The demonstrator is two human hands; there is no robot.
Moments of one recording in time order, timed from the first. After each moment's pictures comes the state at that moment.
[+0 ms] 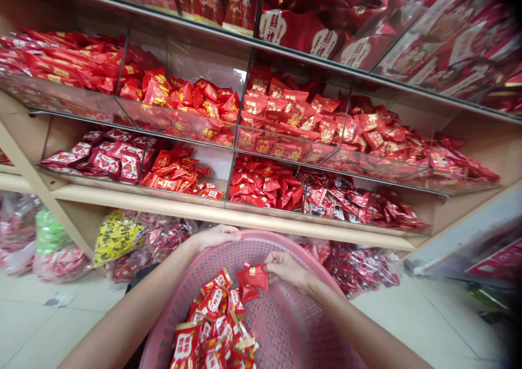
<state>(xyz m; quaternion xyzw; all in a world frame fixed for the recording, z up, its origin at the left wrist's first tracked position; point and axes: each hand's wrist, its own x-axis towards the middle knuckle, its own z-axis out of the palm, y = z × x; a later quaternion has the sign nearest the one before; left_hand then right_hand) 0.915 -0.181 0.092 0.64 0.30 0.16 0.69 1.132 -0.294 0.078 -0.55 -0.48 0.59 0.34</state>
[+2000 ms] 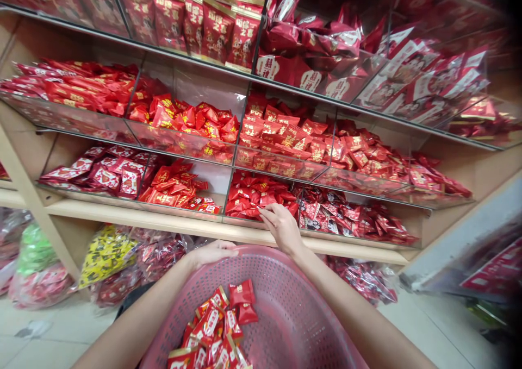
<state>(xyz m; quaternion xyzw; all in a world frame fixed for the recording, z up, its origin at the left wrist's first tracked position) 0.914 -0.182 0.090 0.63 0.27 0.17 0.71 1.119 -0.236 0.195 -0.51 -0.79 -0.18 0.29</state>
